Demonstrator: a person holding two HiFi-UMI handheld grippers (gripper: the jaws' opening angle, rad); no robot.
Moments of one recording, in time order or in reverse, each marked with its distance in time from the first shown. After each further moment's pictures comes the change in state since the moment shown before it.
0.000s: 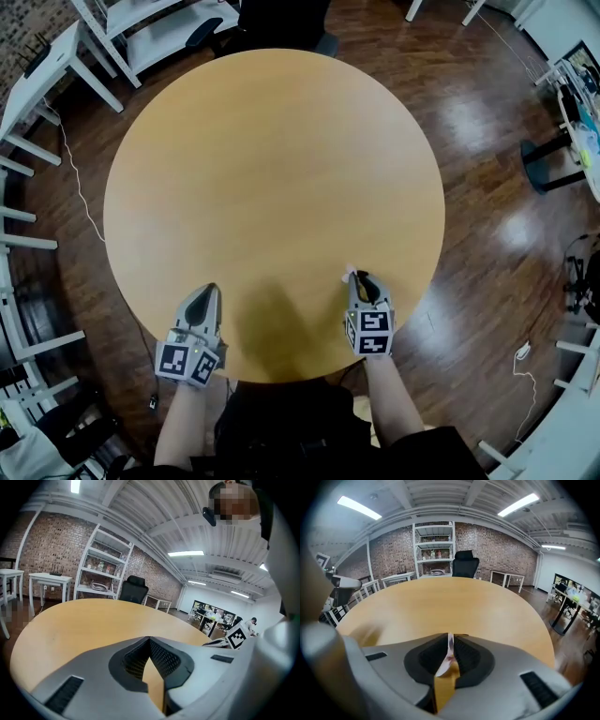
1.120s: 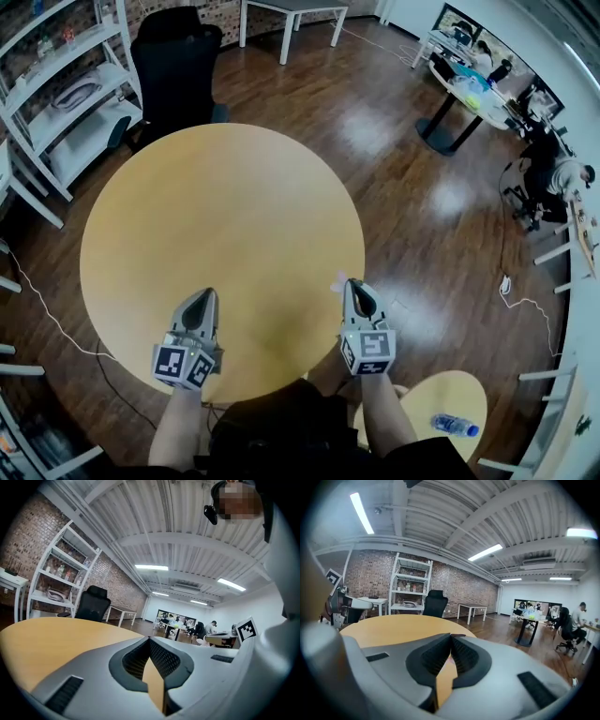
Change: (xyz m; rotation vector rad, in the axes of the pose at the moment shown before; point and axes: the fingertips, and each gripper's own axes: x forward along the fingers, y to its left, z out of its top) left arm 0.031 -0.073 0.083 0.068 -0.126 -0.484; right arm -0.181 -0.005 0.077 0.109 -0.405 -0.404
